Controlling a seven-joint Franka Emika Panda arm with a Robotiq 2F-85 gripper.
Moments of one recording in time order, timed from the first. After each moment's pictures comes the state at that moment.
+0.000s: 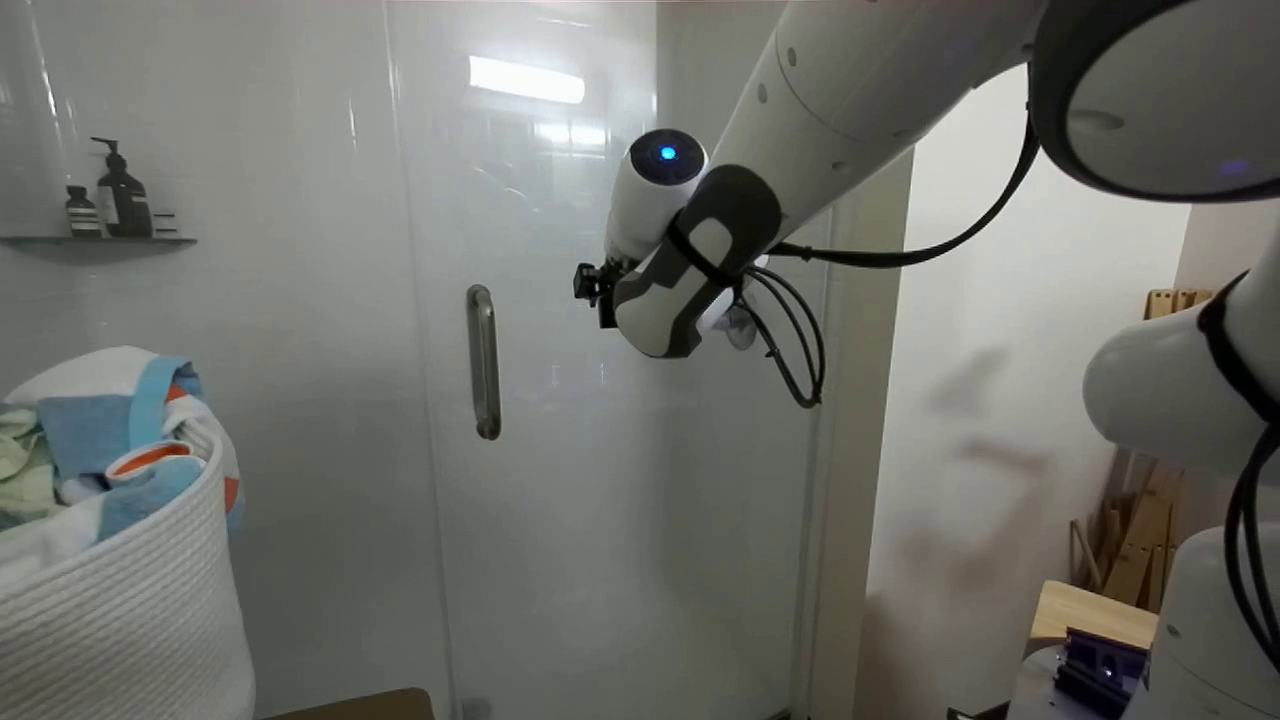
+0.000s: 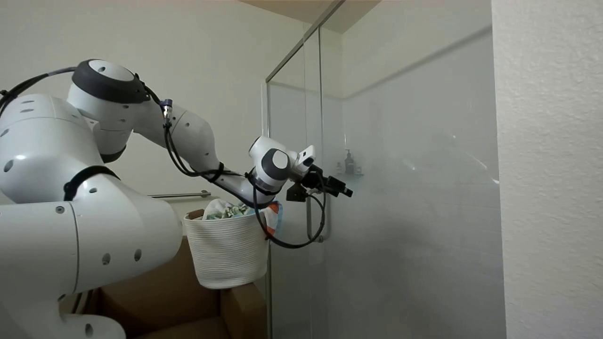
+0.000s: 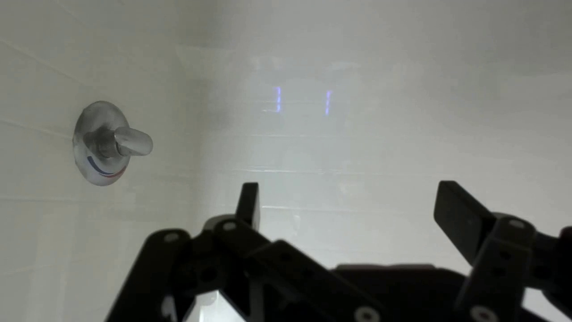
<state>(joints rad) -1.66 -0.80 1.58 -2.25 0.18 3.08 0.73</state>
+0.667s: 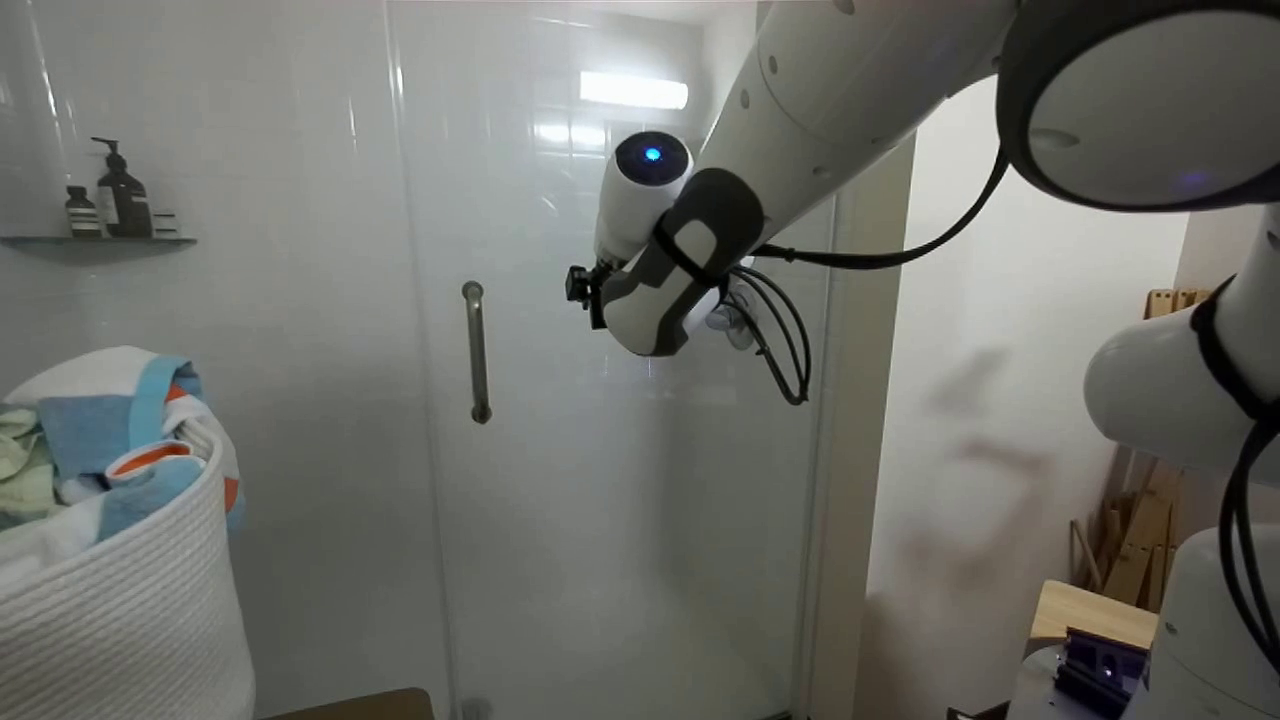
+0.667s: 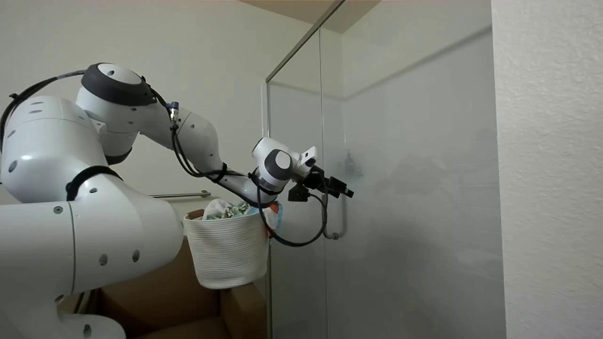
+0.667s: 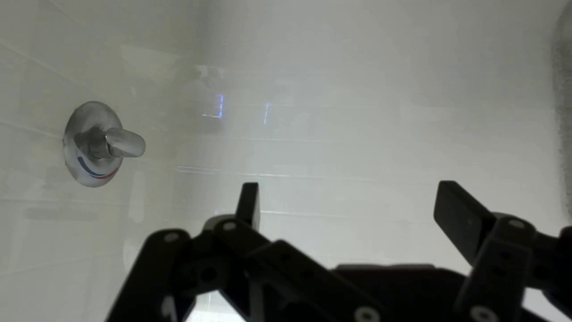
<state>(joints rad) -1.71 -0.80 1.62 -2.20 0.18 3.05 0.72</state>
